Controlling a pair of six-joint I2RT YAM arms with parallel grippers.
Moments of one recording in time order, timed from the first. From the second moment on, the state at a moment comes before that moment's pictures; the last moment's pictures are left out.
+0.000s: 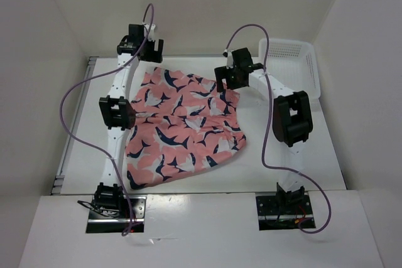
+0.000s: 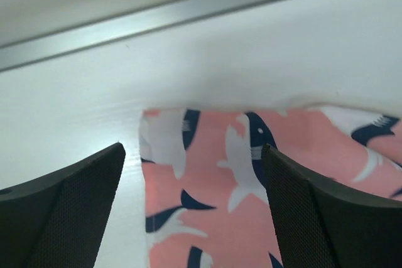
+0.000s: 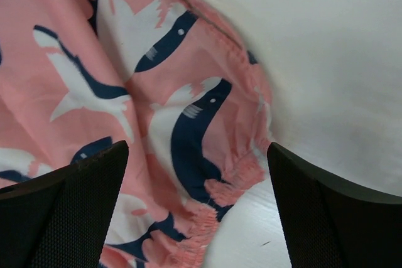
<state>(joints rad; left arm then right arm) -0.06 2.71 2.87 -0.87 0.14 0.07 0.30 2.07 1.68 -0.47 -0.14 0.03</state>
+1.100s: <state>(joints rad) -0.03 2.91 2.94 -0.96 0.51 0.07 0.20 2.25 1.82 -0.58 -0.21 0.07</state>
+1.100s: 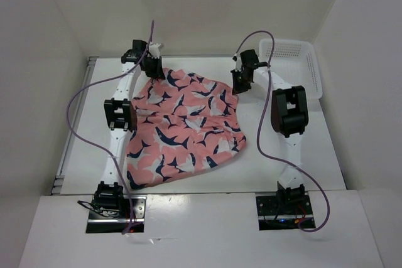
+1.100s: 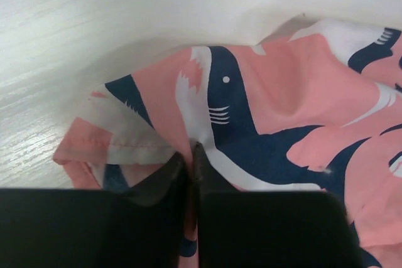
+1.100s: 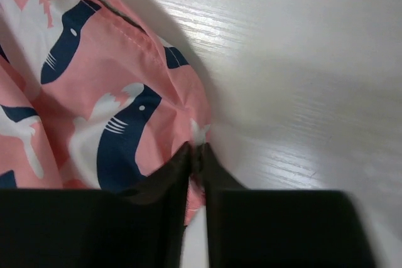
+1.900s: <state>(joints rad) -0.10 2.61 3.10 -1.08 0.23 0.07 0.31 1.87 1.73 -0.55 -0.06 -0.24</state>
